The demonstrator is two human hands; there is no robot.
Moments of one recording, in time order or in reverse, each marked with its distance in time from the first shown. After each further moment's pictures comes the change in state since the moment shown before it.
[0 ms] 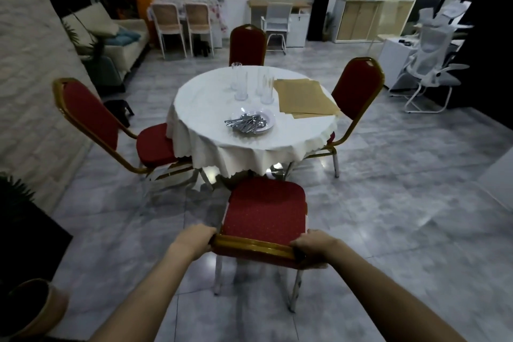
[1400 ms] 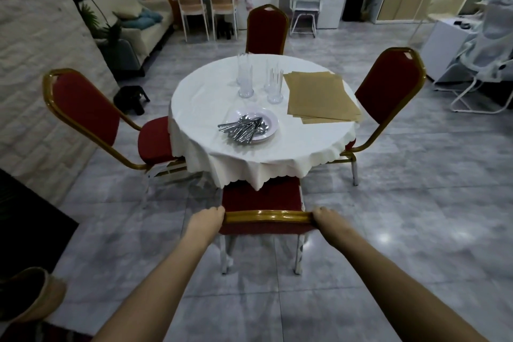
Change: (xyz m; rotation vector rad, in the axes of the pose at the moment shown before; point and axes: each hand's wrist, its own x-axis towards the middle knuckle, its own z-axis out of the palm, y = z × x) left_hand 0.177 0.069 -0.057 0.098 0.030 -0.237; right_hand 0.099 0.200 -0.049 0.239 0.314 0.210
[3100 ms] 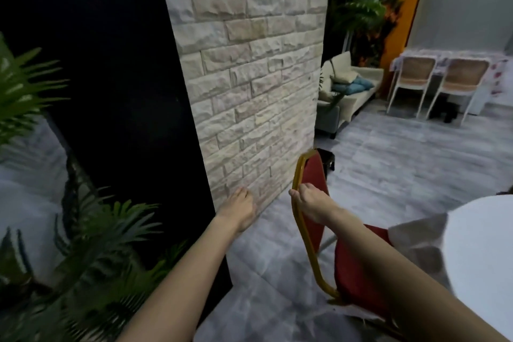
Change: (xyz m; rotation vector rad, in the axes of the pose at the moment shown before) left_hand 0.110 -0.777 -0.112 -0.284 0.228 -0.595; right_hand 0.477 -0.811 -0.257 0.223 0.039 -0.694
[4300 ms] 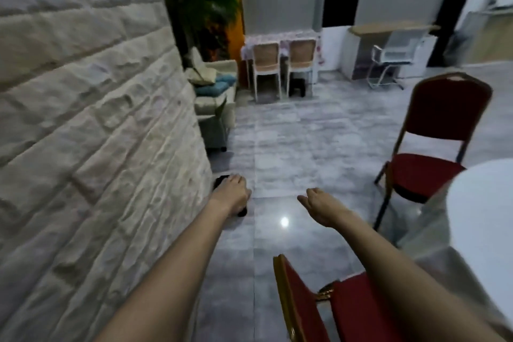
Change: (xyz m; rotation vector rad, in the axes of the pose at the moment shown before) left_hand 0.677 0.076 -0.087 0.135 -0.125 0.634; right_hand 0.454 0.234 -0.124 0.052 0.236 0.646
